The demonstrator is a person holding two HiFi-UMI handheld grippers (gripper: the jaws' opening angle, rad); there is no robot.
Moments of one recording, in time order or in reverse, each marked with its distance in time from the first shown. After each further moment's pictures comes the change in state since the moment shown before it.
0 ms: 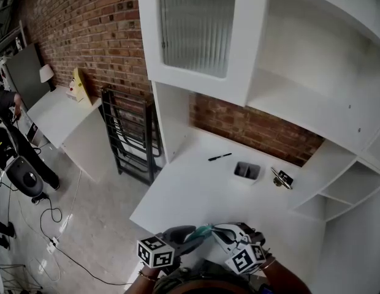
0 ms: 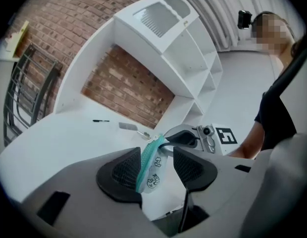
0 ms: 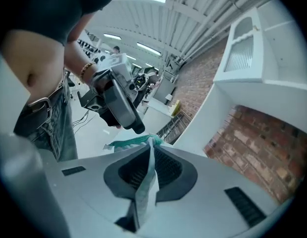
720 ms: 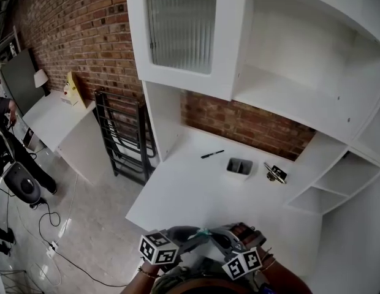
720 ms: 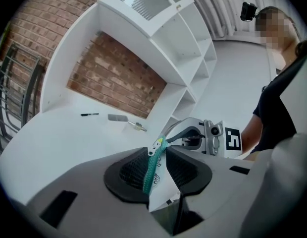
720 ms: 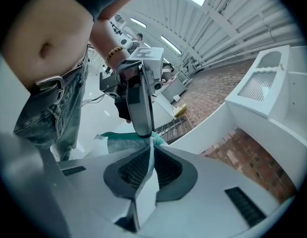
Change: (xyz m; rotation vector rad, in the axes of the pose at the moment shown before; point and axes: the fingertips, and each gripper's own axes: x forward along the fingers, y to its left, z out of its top) left arm 0.019 -0.029 -0.018 0.077 0.141 -0.065; right arm -0.024 0.029 0.001 -0.276 0.068 -0.031
